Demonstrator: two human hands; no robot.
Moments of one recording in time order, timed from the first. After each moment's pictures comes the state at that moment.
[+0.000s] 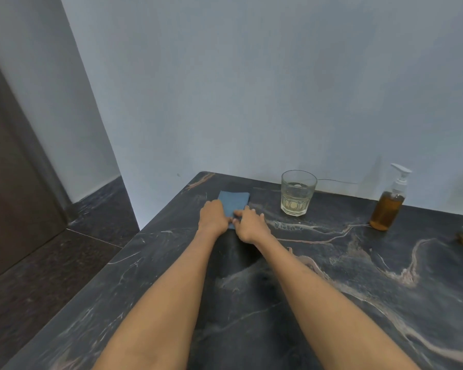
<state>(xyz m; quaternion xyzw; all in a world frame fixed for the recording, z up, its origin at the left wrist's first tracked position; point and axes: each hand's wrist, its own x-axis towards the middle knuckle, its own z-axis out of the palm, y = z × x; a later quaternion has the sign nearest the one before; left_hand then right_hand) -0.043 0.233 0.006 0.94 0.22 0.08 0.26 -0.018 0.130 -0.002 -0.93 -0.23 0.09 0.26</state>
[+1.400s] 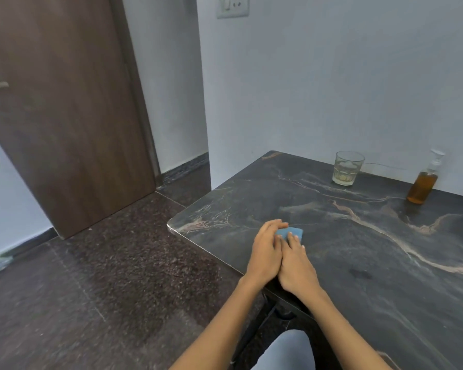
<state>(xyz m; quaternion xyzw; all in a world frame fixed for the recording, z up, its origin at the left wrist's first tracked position) -0.356 0.108 -0.003 0.83 0.13 0.29 0.46 -0.320 0.027 -0.007 -0.91 -0.34 0.05 0.24</state>
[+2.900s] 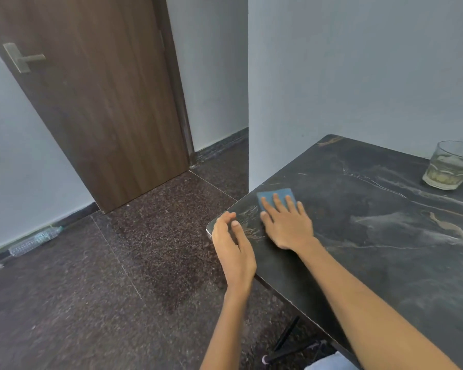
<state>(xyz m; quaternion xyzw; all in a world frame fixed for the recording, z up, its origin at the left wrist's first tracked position) -0.381 0.251 -0.037 0.65 0.38 0.52 0.41 -0.262 0.218 -0.016 -0.89 -0.45 0.04 0.05</state>
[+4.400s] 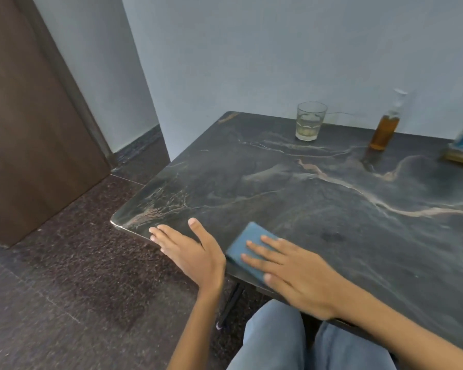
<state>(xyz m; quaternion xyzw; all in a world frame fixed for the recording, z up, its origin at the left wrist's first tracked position) -0.366 0.121 -0.038 0.66 0.46 0.42 0.41 -0.317 -0.054 -0.021 -0.80 -0.59 0.02 0.11</state>
